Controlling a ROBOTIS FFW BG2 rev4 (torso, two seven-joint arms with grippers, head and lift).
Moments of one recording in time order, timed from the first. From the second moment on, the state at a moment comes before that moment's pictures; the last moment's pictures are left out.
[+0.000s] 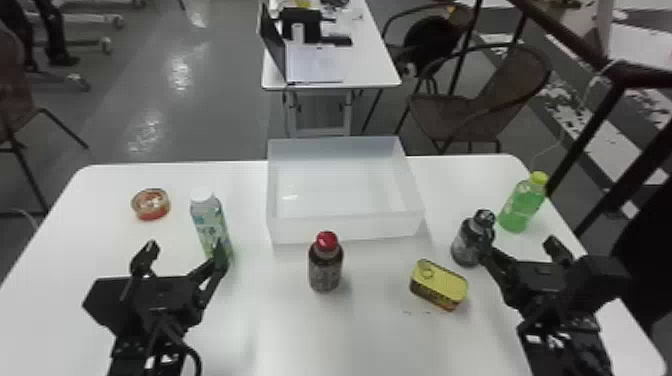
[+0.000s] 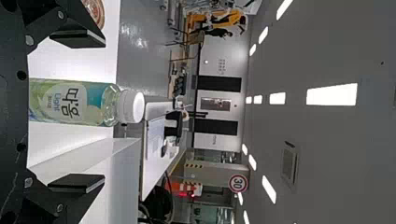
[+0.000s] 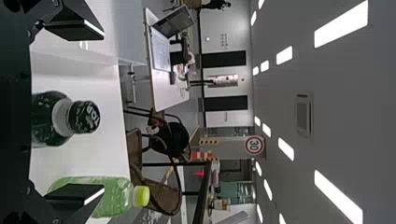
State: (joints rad) left arm 0.33 0.05 -0.05 -1.71 0.09 -0.27 0.07; right arm 0.27 -0.06 -0.10 -1.66 -0.15 -0.18 0.04
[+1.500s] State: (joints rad) left arm 0.34 0.00 -0.01 -1.71 0.08 -0.26 0.00; right arm -0.20 -0.12 -0.13 -0.87 -0.14 -0.31 0.37
